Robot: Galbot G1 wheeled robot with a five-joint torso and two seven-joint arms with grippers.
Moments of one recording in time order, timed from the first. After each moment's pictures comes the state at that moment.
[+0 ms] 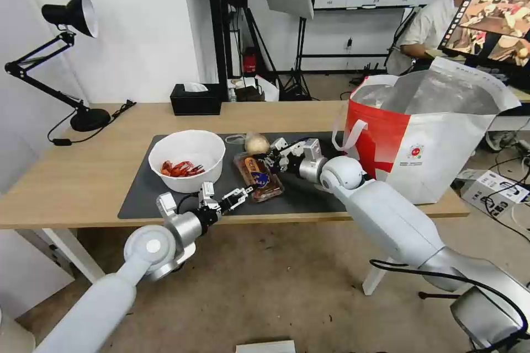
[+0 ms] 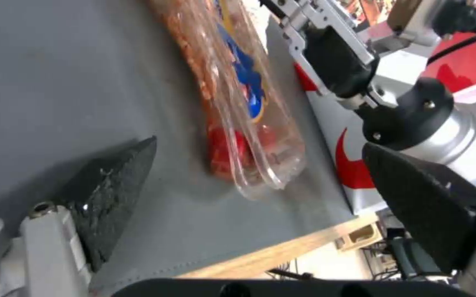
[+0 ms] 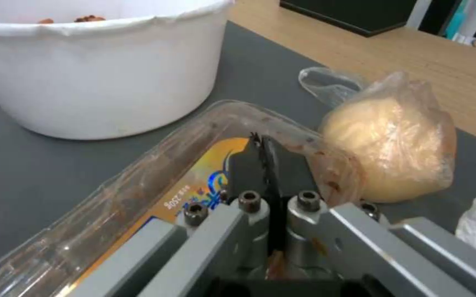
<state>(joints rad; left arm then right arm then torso) 0.97 -0.95 -0.12 -1.86 -1.58 0.41 -0.17 -0.34 1.15 -0.28 1.26 0.59 -0.26 -0.45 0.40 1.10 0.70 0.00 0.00</state>
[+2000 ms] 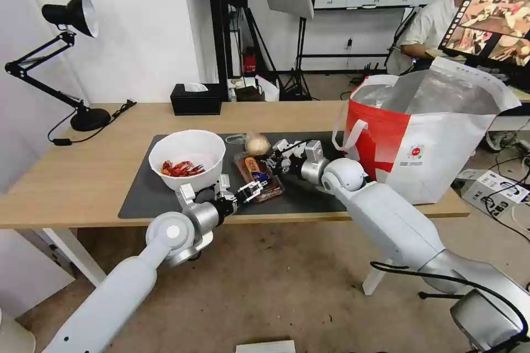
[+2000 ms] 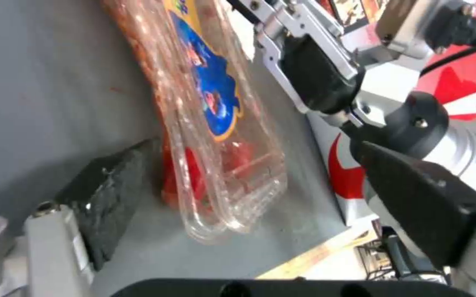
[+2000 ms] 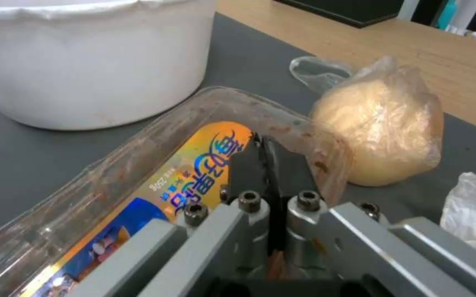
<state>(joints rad) 0.86 -1.00 -0.04 -1.81 -1.61 0.39 -0.23 -0.36 1.14 -0.26 1.25 0.59 -0.26 -0.45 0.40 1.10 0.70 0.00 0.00</state>
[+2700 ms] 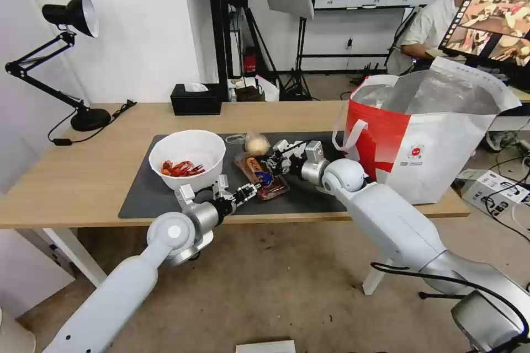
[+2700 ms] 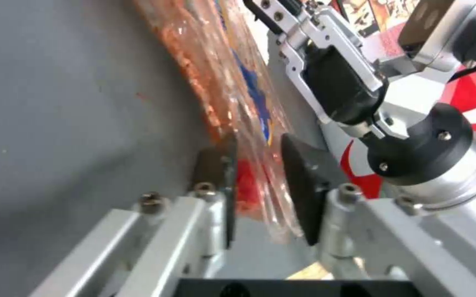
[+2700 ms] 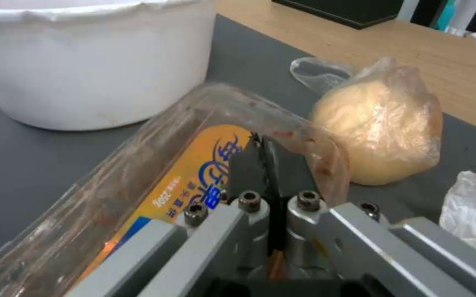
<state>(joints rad) 0.87 -1.00 -0.03 -1.81 -1.61 0.37 -0.25 -0.36 1.14 -0.26 1.26 0.59 -0.26 -0.45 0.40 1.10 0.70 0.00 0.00</state>
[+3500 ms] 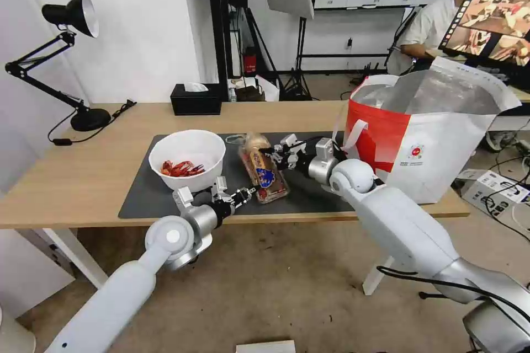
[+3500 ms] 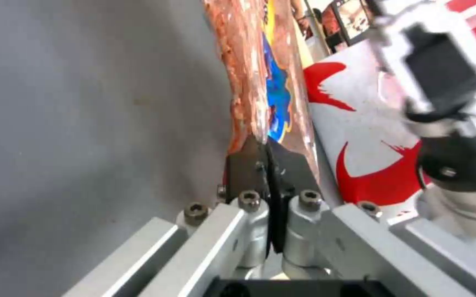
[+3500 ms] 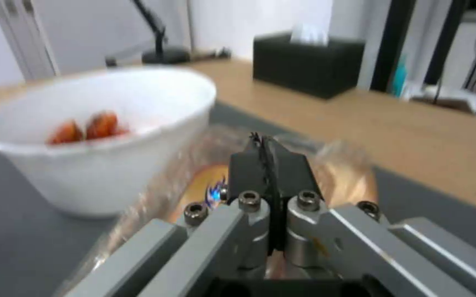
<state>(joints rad) 0.90 -0.98 -0.05 -1.85 -1.58 0.35 -0.24 -0.45 1.05 -0.17 1.45 0.75 -0.19 -0.35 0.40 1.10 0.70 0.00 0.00</state>
